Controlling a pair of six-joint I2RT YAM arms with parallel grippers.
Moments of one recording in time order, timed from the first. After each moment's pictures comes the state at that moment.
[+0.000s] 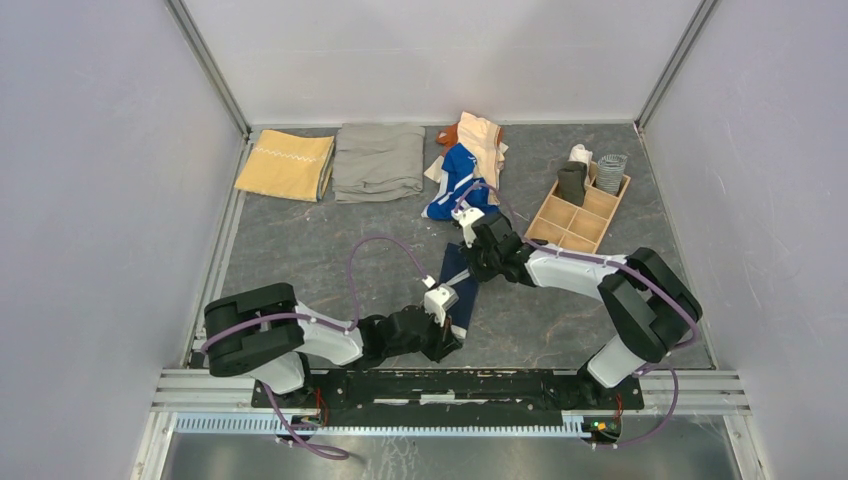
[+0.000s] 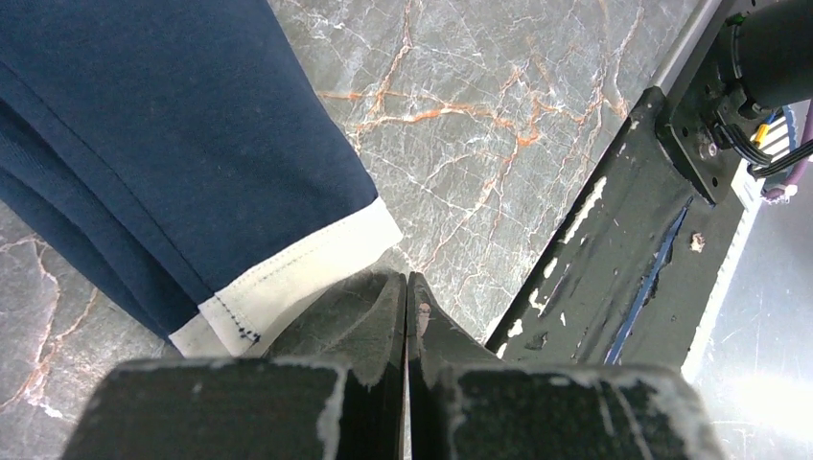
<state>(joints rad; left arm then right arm) -1.24 1.53 0.35 0.66 -0.05 -0.60 0.68 1.60 0.81 -0.10 0.00 0.08</state>
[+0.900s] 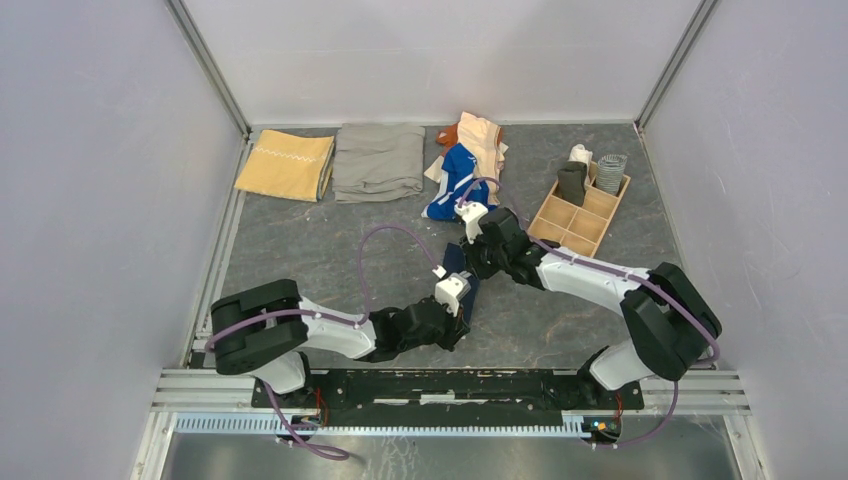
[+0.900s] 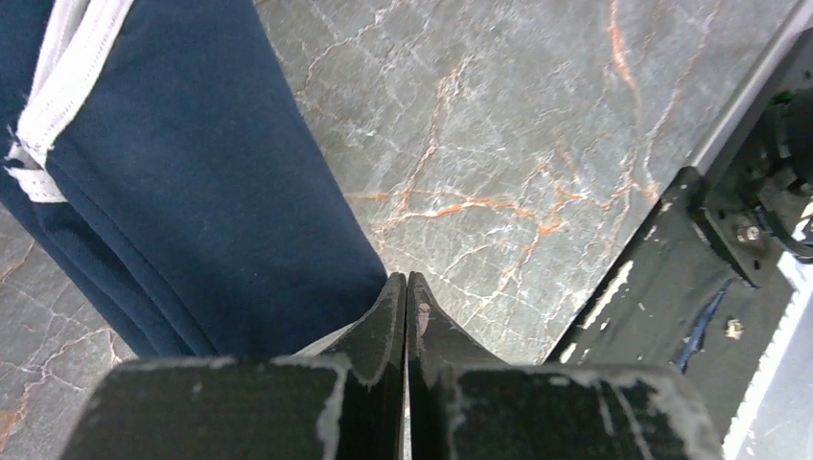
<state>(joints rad) -1.25 1.55 0.49 0.53 -0.19 -0.55 0.68 1.48 0.80 -0.11 -0.07 0.07</state>
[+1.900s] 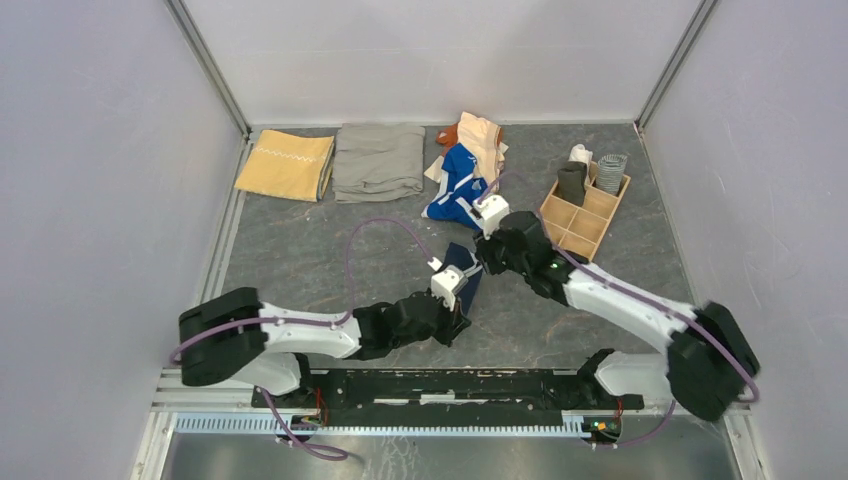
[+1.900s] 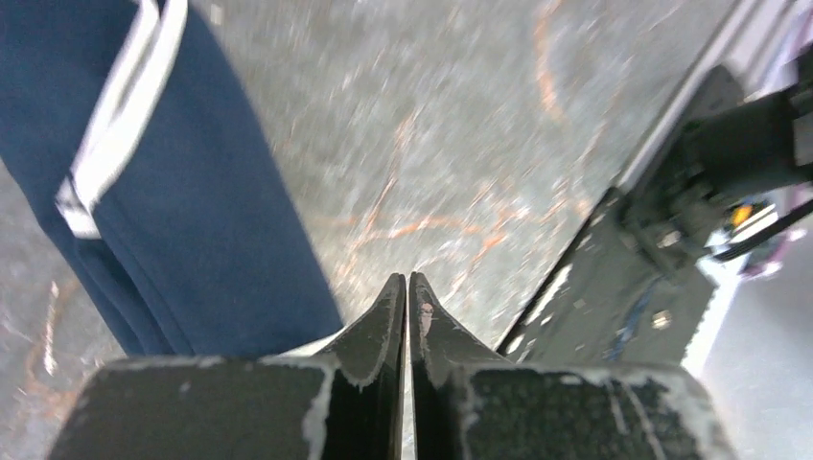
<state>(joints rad) -1.25 1.43 0.49 0.44 -0.18 -0.52 0.68 1.35 0.73 -0.10 0.03 0.05</state>
